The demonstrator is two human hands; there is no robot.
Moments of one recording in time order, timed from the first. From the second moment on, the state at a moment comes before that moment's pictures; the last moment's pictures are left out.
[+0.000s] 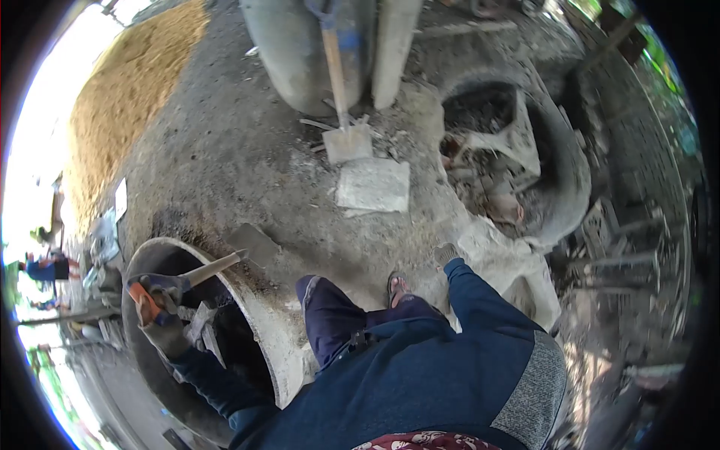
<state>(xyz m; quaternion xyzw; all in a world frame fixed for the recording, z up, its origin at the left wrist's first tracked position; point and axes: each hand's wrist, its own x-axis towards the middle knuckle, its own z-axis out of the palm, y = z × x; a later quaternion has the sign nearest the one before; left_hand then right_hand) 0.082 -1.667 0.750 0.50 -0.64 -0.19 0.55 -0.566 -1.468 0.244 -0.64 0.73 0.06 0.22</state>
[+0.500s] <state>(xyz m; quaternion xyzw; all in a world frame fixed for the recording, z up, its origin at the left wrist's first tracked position) 0.136 -1.757 0.802 0.38 -0.20 -0.53 0.73 -0.266 -1.810 0.395 -0.37 0.66 0.01 0.66</state>
